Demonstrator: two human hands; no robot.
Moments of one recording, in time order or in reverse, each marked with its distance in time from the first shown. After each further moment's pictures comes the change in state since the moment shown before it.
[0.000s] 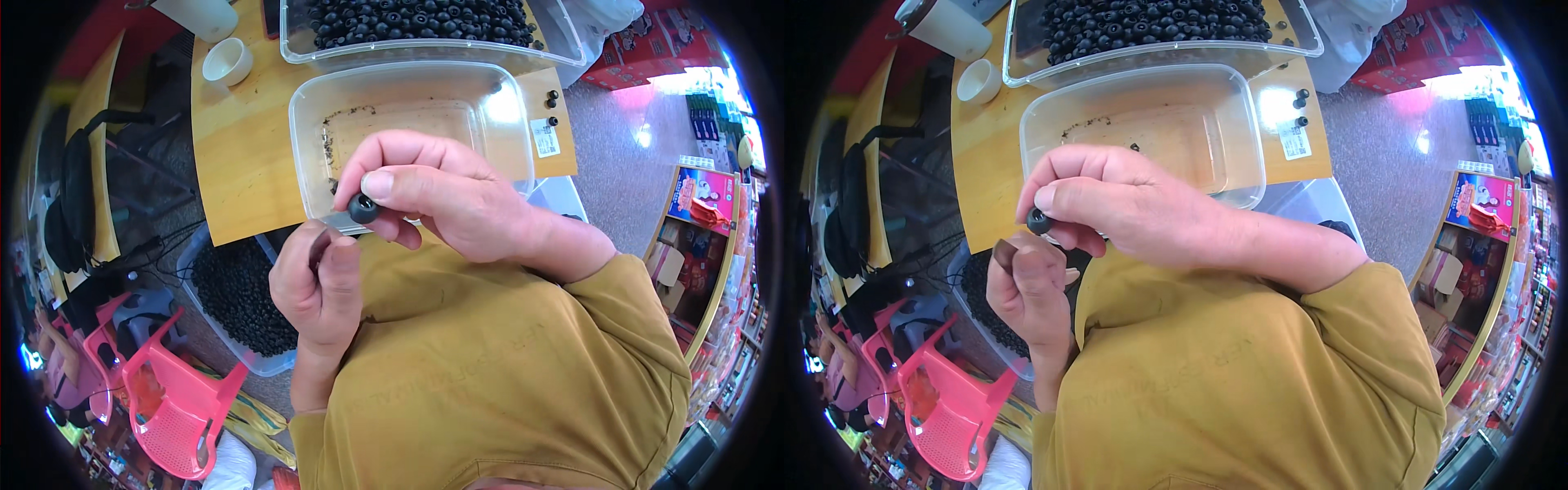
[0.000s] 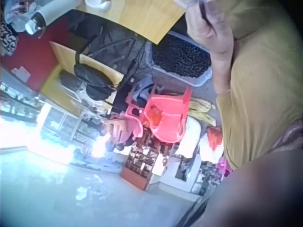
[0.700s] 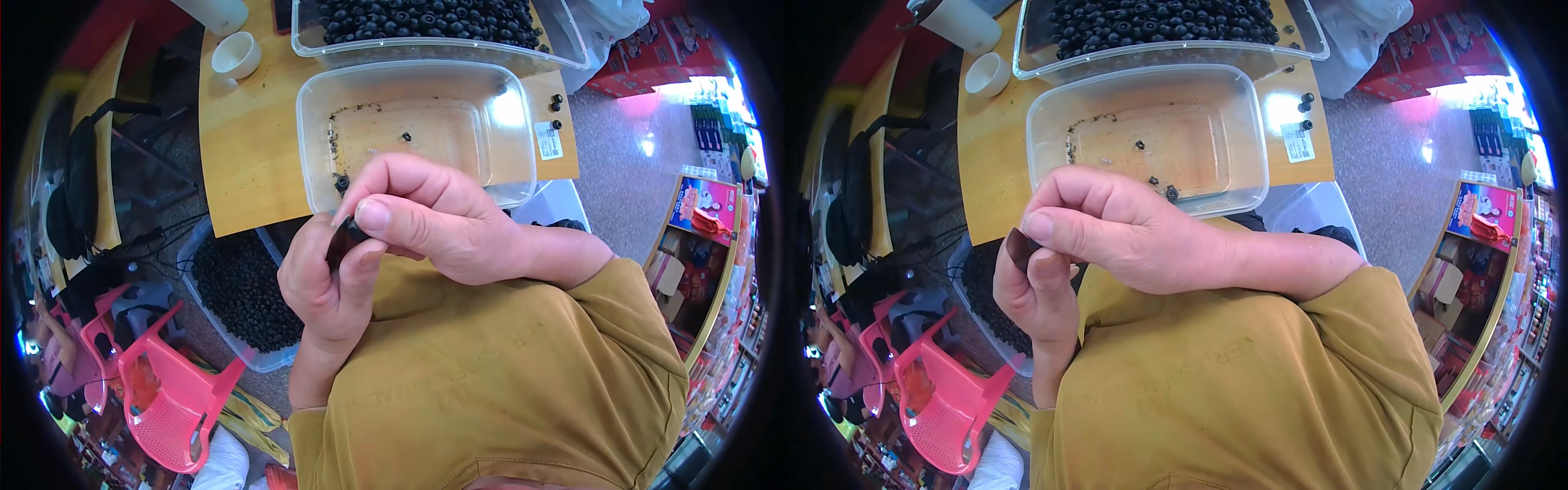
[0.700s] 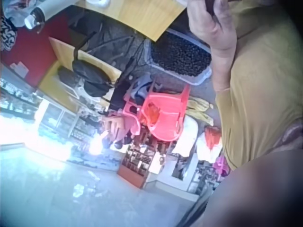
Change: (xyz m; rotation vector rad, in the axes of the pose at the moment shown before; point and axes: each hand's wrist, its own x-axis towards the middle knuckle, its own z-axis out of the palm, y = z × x) left_hand -0.001 0.001 0.007 0.172 -0.017 0.196; right_hand -0.006 0.020 0.010 0.059 -0.084 -0.102
